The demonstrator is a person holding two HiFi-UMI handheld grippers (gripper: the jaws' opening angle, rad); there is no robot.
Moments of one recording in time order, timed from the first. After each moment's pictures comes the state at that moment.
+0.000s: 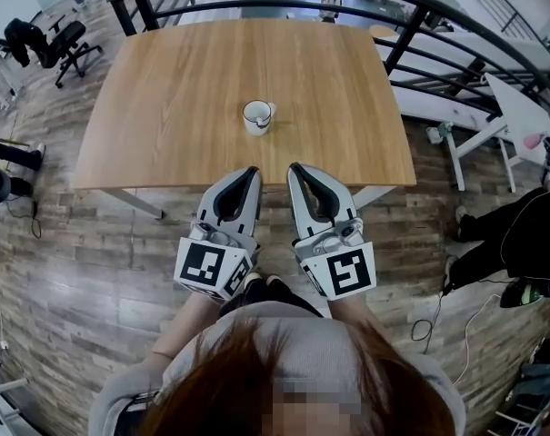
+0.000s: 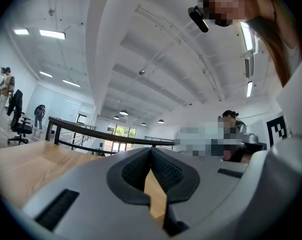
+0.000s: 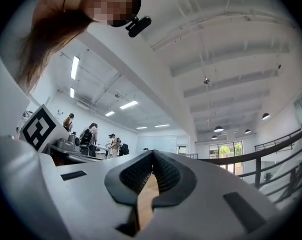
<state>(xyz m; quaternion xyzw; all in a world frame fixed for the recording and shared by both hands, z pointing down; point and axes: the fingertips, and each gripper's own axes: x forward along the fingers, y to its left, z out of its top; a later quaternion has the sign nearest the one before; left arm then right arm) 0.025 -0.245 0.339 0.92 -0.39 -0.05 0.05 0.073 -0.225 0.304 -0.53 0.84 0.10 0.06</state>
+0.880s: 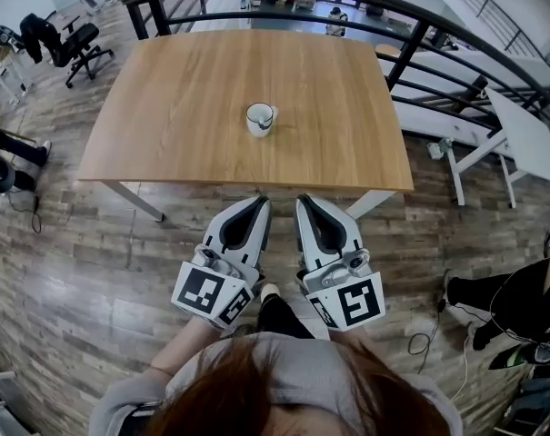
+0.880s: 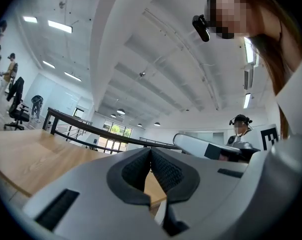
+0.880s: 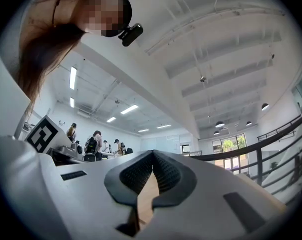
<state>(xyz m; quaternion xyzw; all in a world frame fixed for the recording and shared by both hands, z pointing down) 0.031 -0.167 0.338 0.92 -0.37 -0.08 0.09 0.077 -0.149 0.305 -0.51 0.85 0.06 0.09</state>
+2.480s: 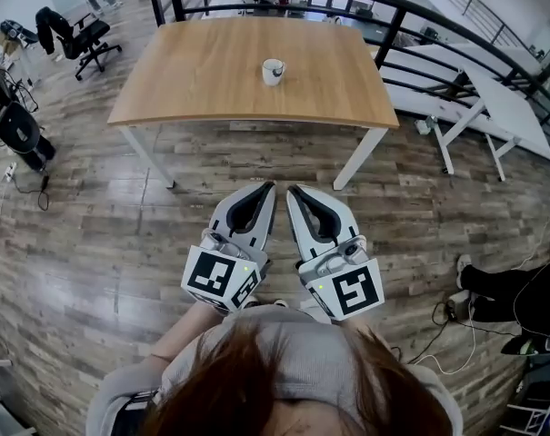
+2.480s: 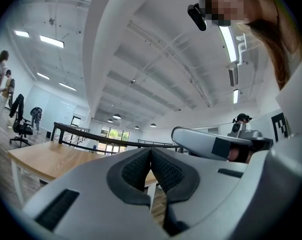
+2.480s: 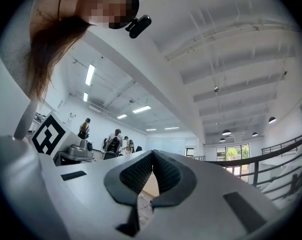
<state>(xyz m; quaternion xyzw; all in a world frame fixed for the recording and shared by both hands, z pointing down) -0.044 0.112 0.315 0.93 -0.37 -0.07 0.04 -0.024 0.140 0.279 -0.49 0.86 0.11 0.06</state>
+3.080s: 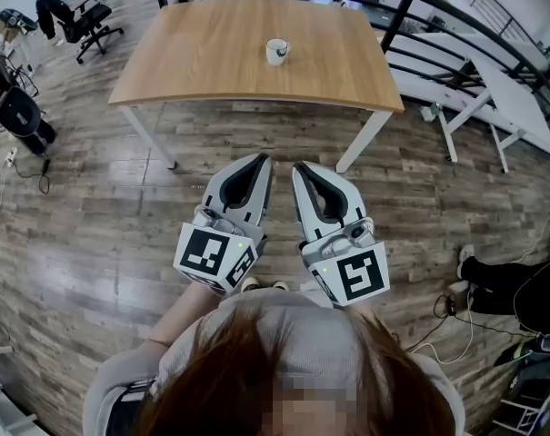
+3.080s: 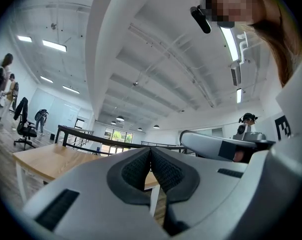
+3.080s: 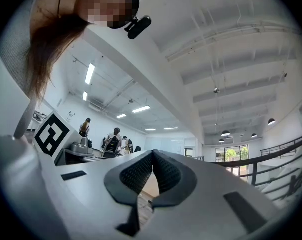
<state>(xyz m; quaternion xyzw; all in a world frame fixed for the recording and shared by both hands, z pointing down) -0.049 0.101 0.301 0.92 -0.38 -0.08 0.03 -0.016 0.138 0.270 -0.49 0.86 0.13 0.05</state>
